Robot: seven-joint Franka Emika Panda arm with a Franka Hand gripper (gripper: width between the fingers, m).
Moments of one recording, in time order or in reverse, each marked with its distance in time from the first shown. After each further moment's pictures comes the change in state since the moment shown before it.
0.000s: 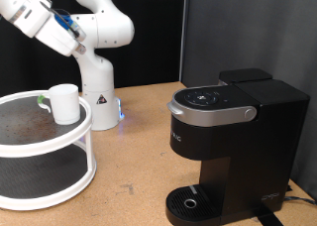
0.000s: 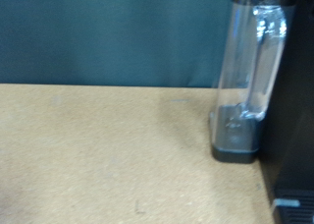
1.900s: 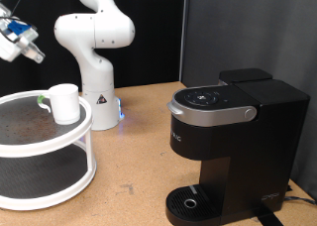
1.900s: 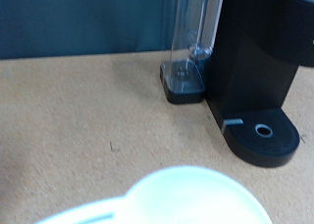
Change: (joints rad) arm -0.178 -0.064 -0.178 -0.069 -0.104 0.097 -0.070
